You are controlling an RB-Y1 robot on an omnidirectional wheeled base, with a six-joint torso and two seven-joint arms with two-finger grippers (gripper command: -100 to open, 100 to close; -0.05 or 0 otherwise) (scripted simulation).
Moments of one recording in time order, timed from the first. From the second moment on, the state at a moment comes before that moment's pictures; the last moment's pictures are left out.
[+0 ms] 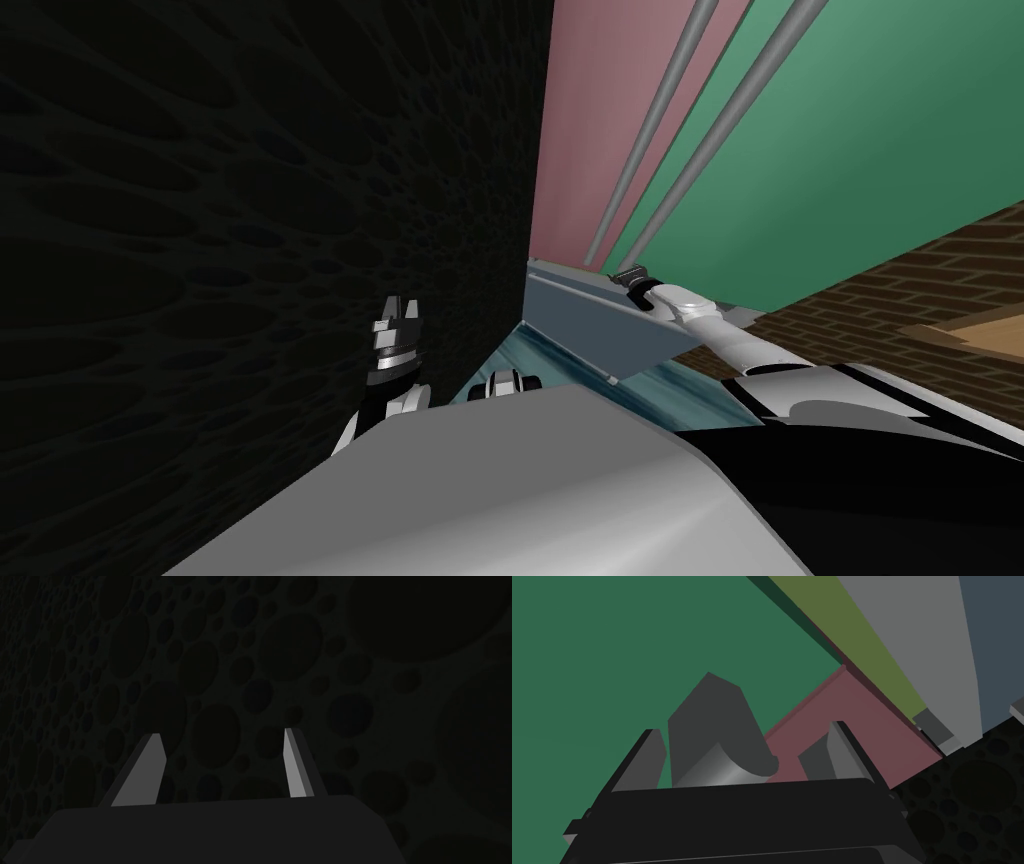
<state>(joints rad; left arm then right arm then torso) 0.53 0.01 -0.01 -2.24 -0.06 -0.54 0.04 -0.12 -1.23 0.00 -1.17 0.84 0.08 0.26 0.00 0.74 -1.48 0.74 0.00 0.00</state>
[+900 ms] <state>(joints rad) 0.53 0.01 -0.01 -2.24 -0.06 -0.54 0.04 -0.10 -1.22 0.02 -1.34 0.86 0.01 0.25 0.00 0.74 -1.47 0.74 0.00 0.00</state>
